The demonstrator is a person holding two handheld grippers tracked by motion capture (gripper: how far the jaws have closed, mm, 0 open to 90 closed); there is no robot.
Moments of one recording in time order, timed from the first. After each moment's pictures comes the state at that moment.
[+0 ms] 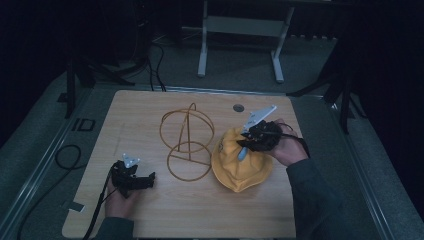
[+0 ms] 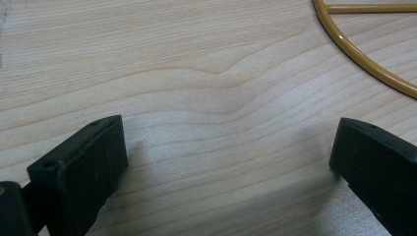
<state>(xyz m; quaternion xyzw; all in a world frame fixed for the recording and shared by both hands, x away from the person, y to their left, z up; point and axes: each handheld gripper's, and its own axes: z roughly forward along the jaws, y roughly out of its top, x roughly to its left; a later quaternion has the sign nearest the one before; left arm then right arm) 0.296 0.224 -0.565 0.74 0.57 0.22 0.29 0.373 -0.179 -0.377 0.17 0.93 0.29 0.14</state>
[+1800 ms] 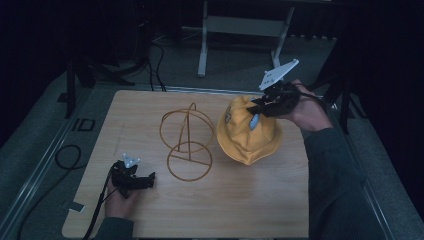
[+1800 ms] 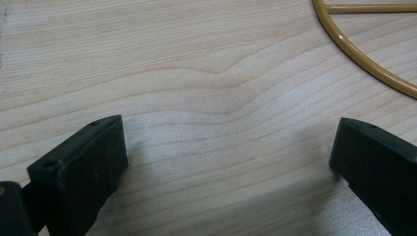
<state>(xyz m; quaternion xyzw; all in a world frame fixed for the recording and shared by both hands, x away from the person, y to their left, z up) 0.296 0.224 -0.565 0.74 0.56 0.22 0.29 0.407 -0.195 -0.278 0.13 0.93 0.31 0.15</state>
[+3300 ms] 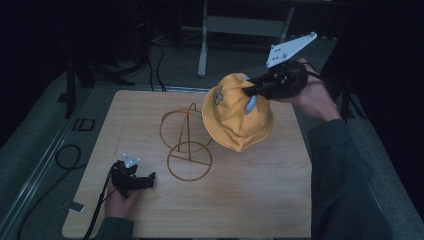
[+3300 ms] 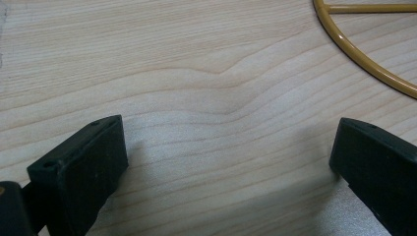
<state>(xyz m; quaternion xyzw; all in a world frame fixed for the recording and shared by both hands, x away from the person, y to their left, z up) 0.296 0.224 -0.565 0.74 0.56 0.22 0.29 0.393 -0.184 -0.214 0.08 0.90 0.39 0.16</state>
